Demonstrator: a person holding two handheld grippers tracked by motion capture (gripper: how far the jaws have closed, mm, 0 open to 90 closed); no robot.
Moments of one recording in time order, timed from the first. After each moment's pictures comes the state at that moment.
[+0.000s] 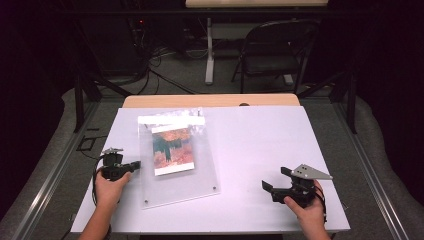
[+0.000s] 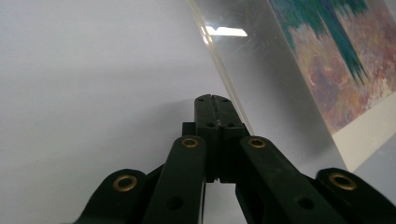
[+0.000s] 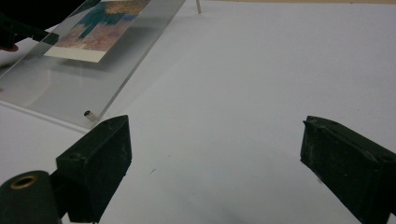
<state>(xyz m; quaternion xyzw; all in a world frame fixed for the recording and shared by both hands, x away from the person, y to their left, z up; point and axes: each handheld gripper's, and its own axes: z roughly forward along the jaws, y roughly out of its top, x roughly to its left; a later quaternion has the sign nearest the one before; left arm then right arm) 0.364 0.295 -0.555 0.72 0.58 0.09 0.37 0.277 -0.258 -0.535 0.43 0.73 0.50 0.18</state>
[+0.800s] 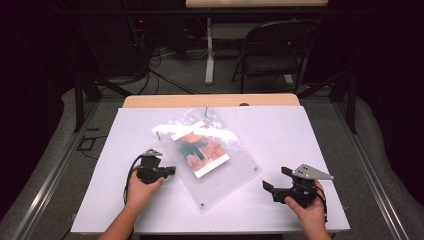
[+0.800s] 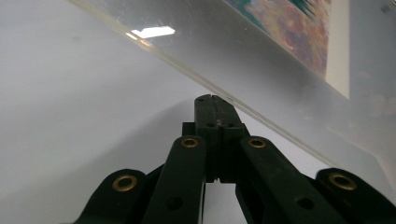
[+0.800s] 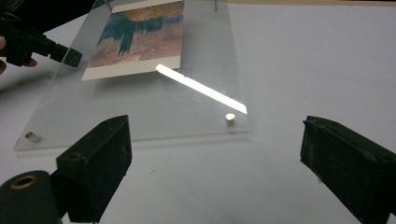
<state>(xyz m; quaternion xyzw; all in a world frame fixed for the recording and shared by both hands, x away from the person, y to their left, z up) 0.358 0.184 -0.554 0.80 0.47 0.03 0.38 0.276 -0.260 -0.533 0.43 0.73 0.50 0.18</state>
